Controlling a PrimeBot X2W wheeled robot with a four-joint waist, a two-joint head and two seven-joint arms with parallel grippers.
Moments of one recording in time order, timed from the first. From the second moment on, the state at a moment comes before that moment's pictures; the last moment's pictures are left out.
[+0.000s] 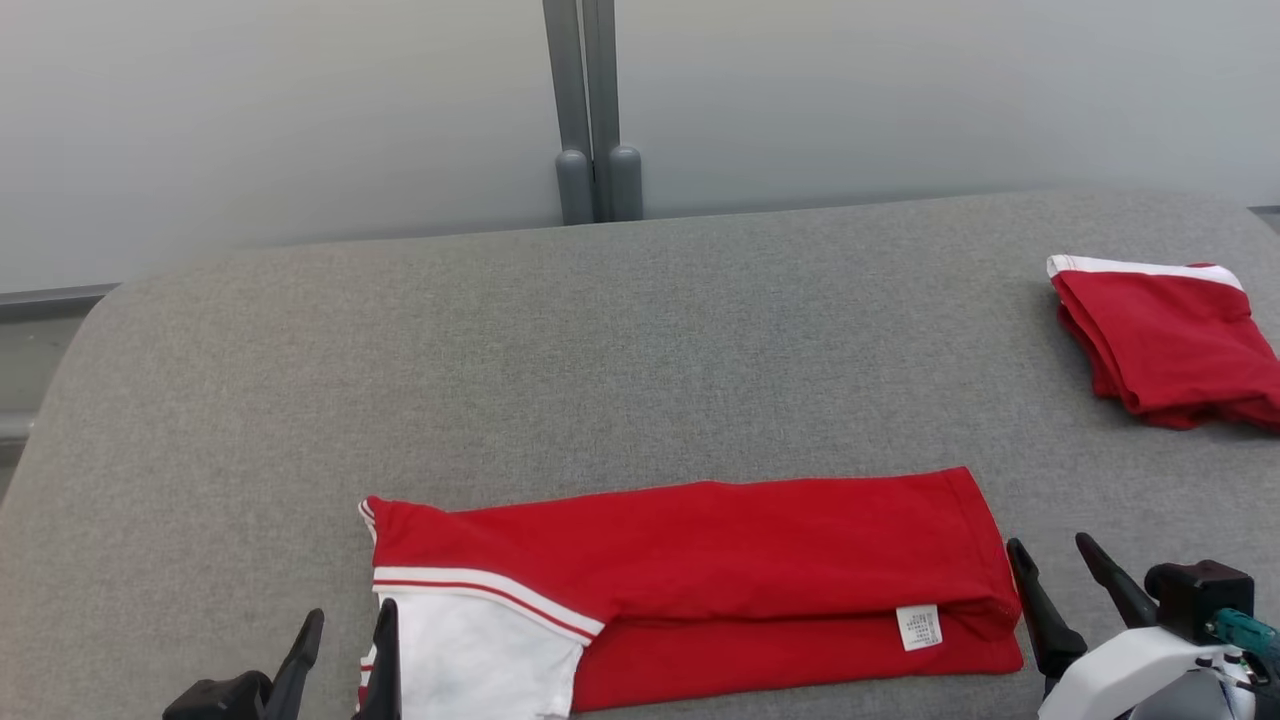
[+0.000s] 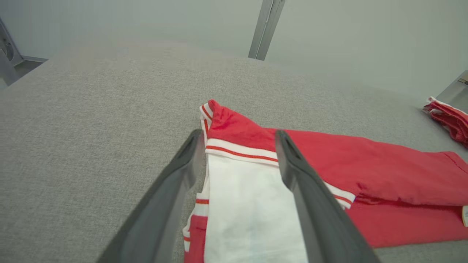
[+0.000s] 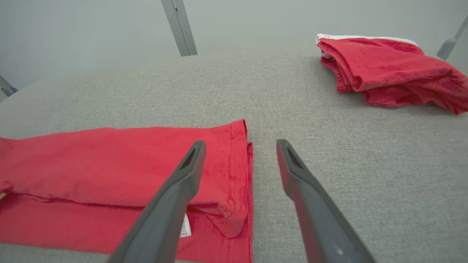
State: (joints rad) left arm 0.17 0.31 -0.33 0.03 -0.62 0.14 -0.15; right arm 0.09 -0.22 0.04 0.17 0.33 0.13 -0.05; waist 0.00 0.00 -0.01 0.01
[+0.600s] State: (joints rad) left arm 0.13 0.30 -0.34 0.02 -0.60 0.17 -0.19; right arm 0.03 -0.16 -0.05 0.21 0.31 0.13 0.11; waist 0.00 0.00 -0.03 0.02
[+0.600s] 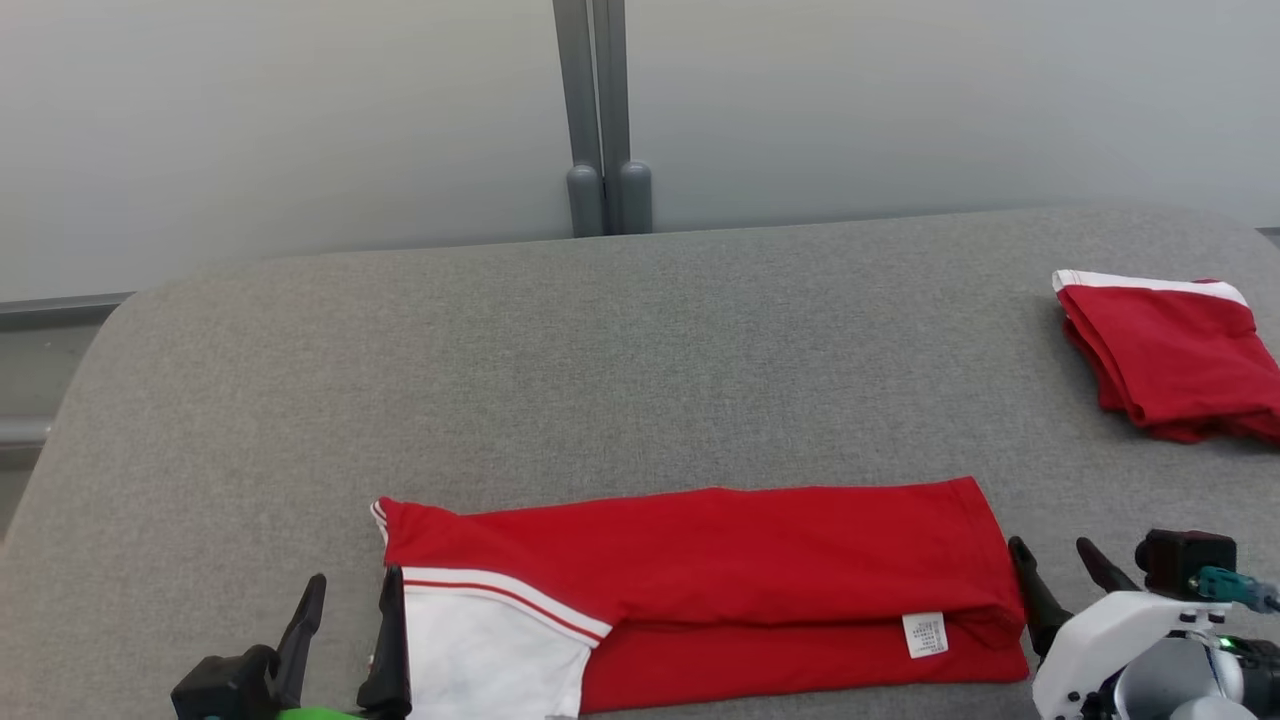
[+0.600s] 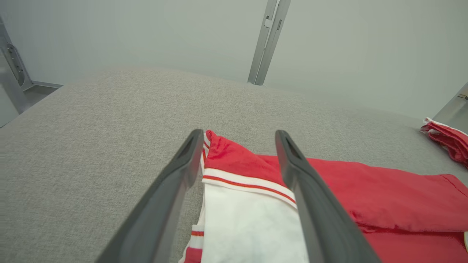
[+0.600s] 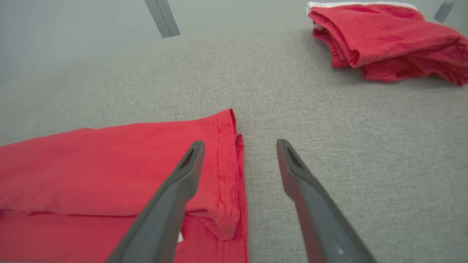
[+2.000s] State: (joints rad) left arm 0.08 0.30 -0.33 0.08 -0.56 0.20 -0.24; right arm -0.21 -0.27 -0.03 0.65 0.43 0.13 0.17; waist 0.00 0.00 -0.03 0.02
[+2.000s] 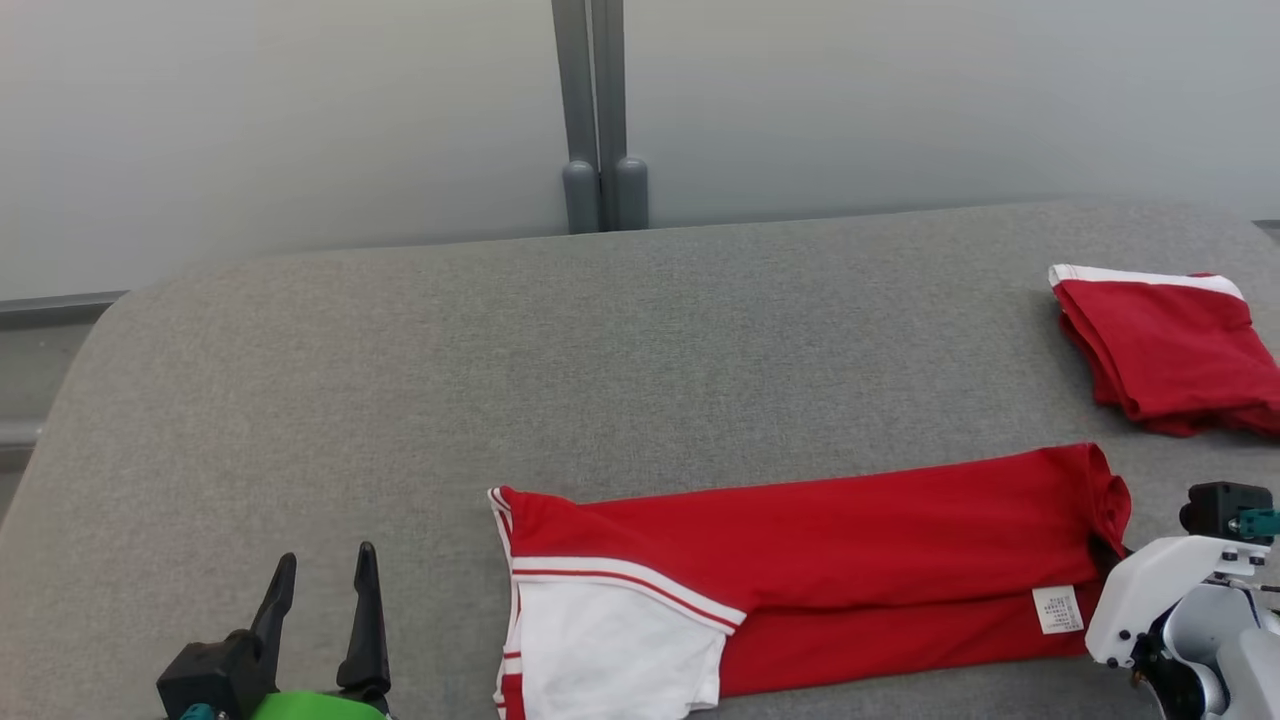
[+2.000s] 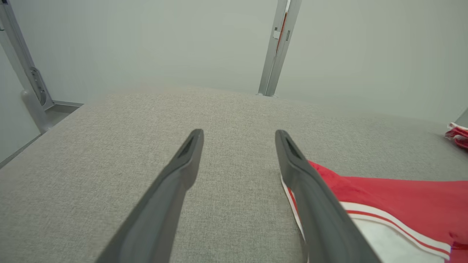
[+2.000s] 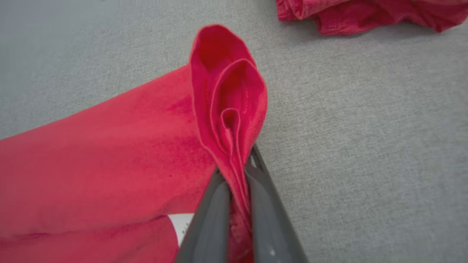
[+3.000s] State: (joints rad) left arm 0.04 0.28 -0.36 0.15 -0.55 0.17 -0.25; right arm -0.10 -0.10 0.34 0.09 0.79 0.13 0.38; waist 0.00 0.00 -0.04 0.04
